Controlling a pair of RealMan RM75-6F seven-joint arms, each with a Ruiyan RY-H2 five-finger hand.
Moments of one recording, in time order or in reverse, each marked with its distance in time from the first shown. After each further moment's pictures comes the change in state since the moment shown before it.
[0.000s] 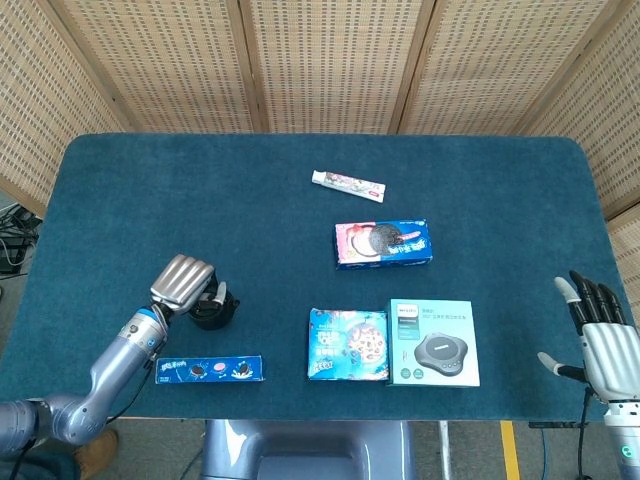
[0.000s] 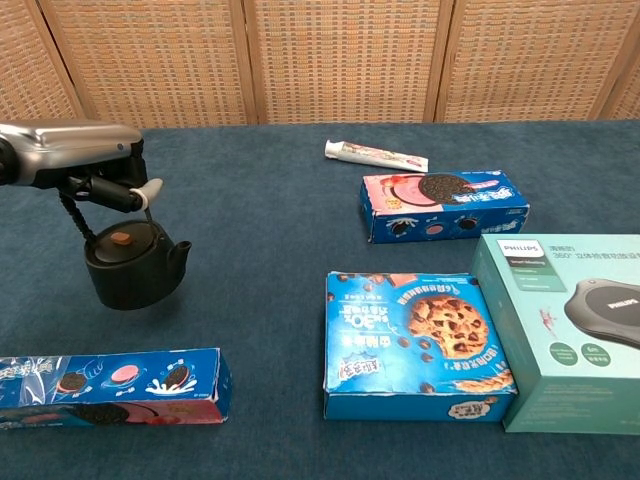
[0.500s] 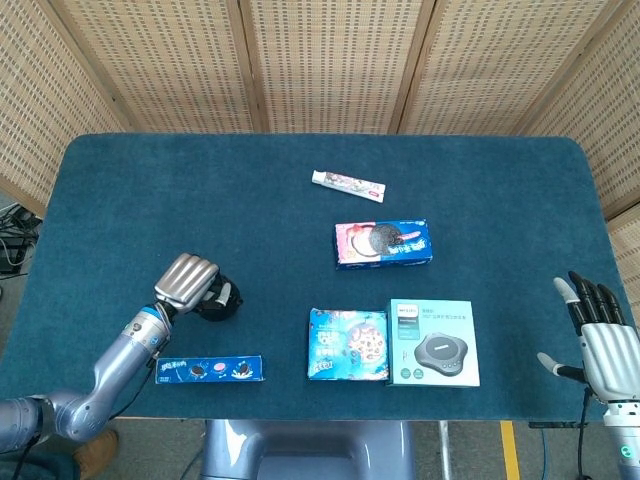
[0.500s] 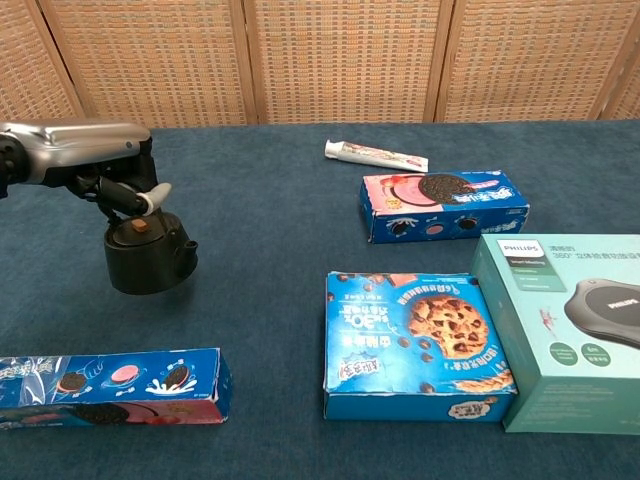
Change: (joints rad) left arm -0.007 -0.019 -0.006 0.026 0.022 -0.011 -0.030; right arm -0.001 -0.003 0.000 0.002 0.000 0.003 -0.012
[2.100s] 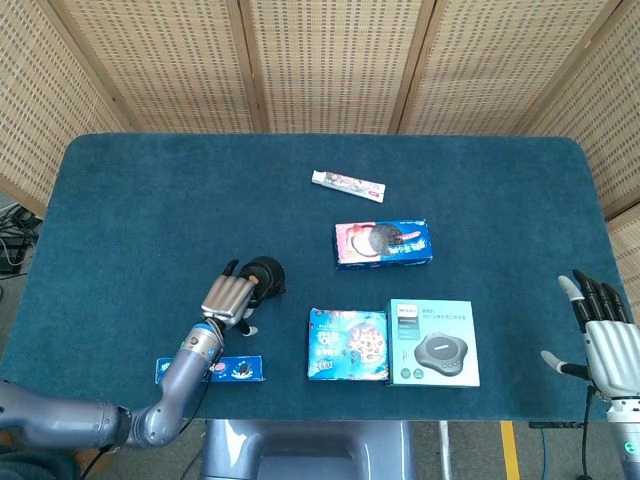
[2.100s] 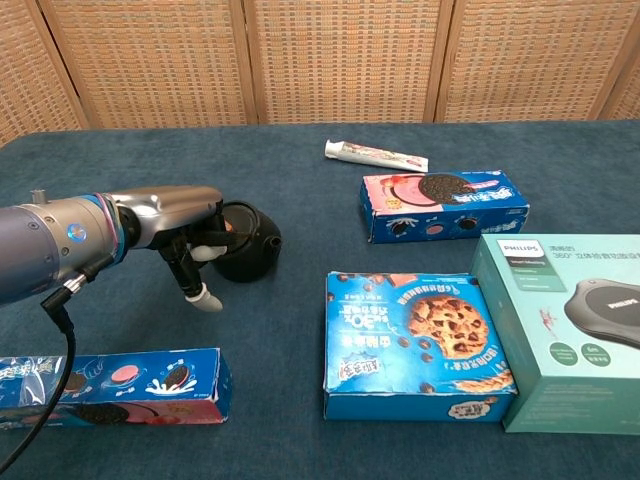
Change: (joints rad) left arm -0.100 -0.310 -0.068 0.026 -0.412 0.148 0.266; right arm 0.006 0.001 0.007 0.022 0.021 -0.019 0.029
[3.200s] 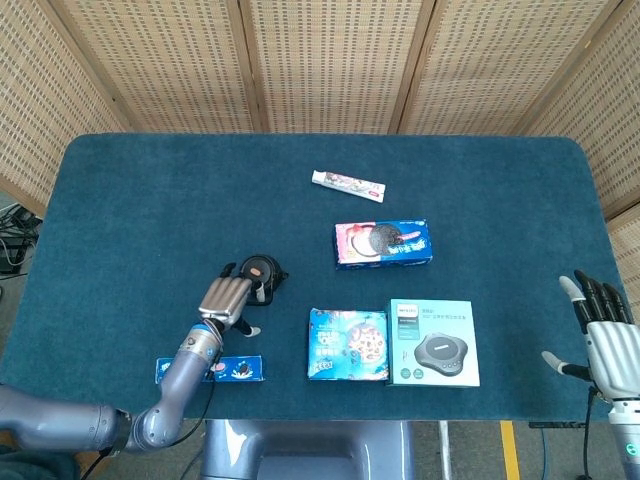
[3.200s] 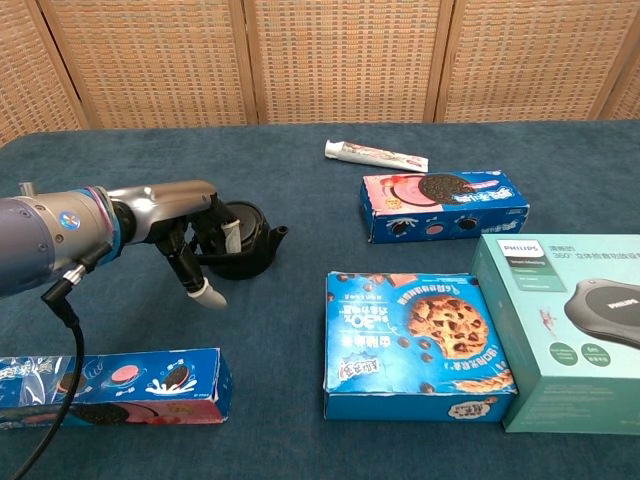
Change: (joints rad) left arm 0.014 0.003 -0.046 -0.055 -0.079 0.025 -0.026; right arm -0.004 0.004 0.000 -0.002 -0.004 0.005 0.000
